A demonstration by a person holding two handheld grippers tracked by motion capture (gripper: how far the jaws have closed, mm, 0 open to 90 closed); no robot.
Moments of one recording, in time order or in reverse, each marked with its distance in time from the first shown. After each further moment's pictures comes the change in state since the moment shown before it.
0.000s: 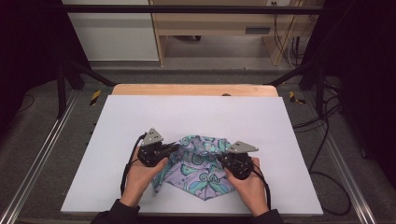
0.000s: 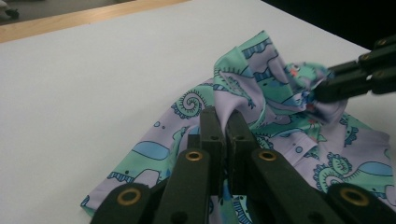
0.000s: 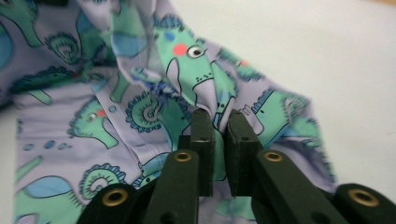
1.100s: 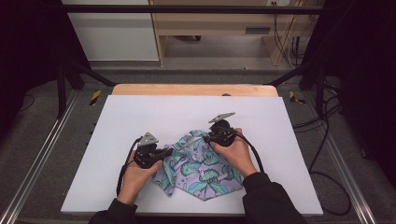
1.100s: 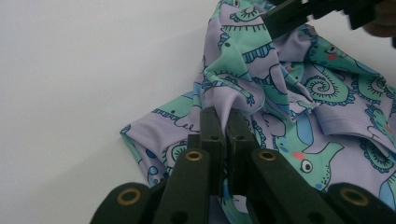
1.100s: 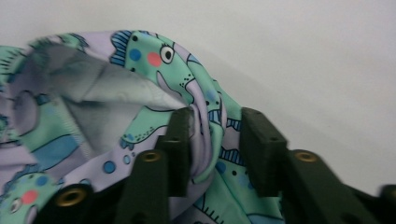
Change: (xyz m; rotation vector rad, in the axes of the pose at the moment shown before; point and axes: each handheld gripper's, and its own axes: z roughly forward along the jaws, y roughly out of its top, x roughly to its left) left arm 0.027 -0.031 0.012 0.098 0.018 -0.086; right arm -0.033 0.064 0.086 0.194 0.099 -0.022
